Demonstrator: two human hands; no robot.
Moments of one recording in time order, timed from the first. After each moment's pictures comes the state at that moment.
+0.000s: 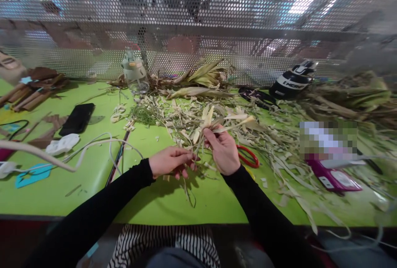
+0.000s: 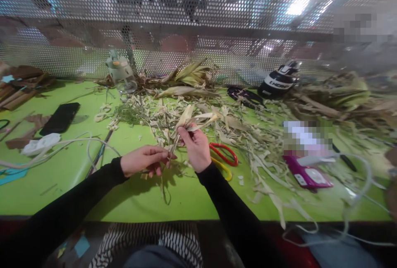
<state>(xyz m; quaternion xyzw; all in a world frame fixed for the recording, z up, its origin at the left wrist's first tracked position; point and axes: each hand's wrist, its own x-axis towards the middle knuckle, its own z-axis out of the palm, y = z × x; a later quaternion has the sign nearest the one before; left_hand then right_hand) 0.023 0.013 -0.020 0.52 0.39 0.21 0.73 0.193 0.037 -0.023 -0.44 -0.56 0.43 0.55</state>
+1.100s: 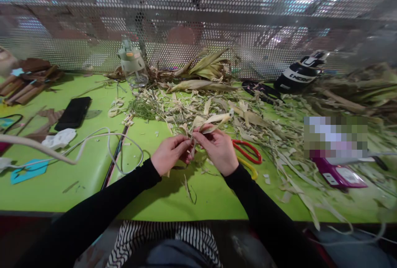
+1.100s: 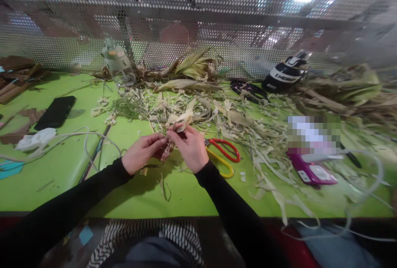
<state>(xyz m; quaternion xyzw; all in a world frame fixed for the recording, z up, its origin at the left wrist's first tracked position) 0.034 0.012 -0.027 0.47 0.41 0.39 0.68 0.186 0.026 -0.018 -0.46 -0.63 0.40 0.47</state>
